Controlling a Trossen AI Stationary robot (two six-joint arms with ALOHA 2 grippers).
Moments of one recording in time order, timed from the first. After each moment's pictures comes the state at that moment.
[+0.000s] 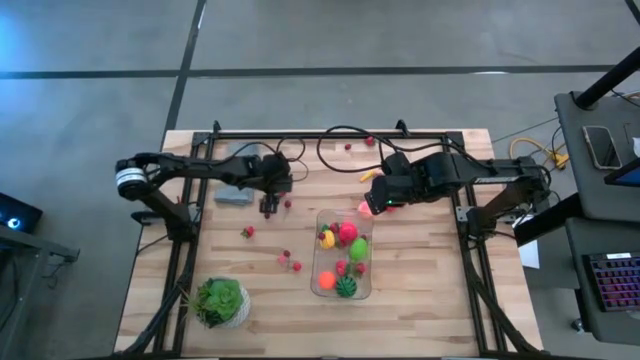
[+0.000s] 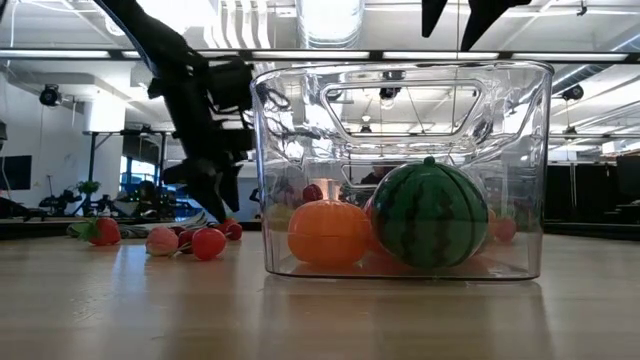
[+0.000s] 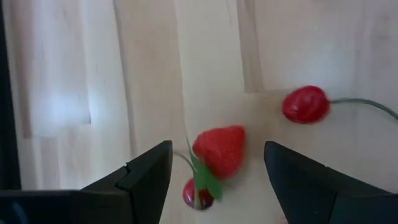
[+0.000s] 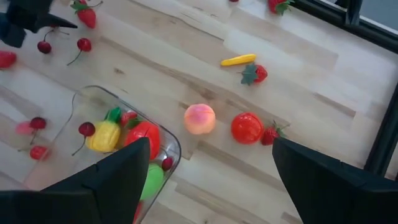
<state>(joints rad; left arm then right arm) 0.40 1.53 0.83 -0.38 -0.11 0.56 0.12 1.56 1.75 -1.52 0.43 1.15</state>
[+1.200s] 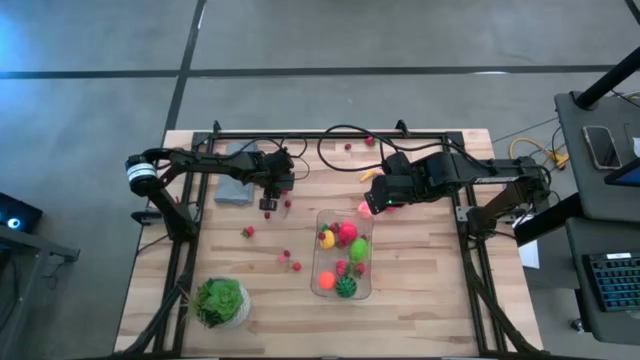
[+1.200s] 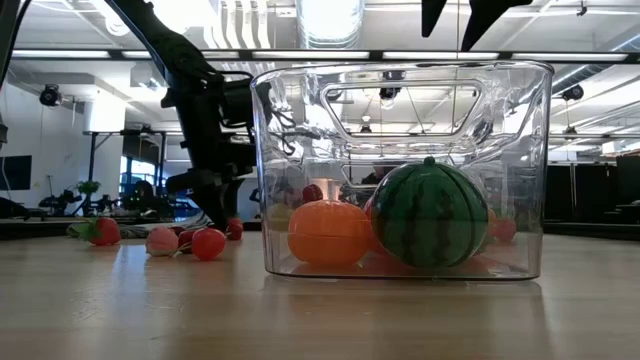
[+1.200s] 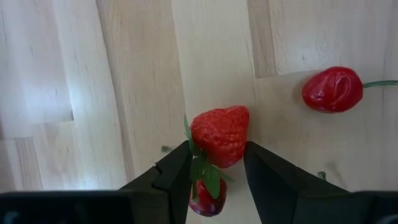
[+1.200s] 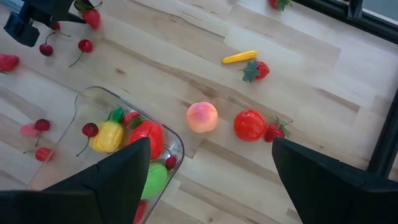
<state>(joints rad) 0.44 1.62 0.89 -0.44 -0.08 0.62 0.12 1.56 1.75 -1.51 0.42 1.18</state>
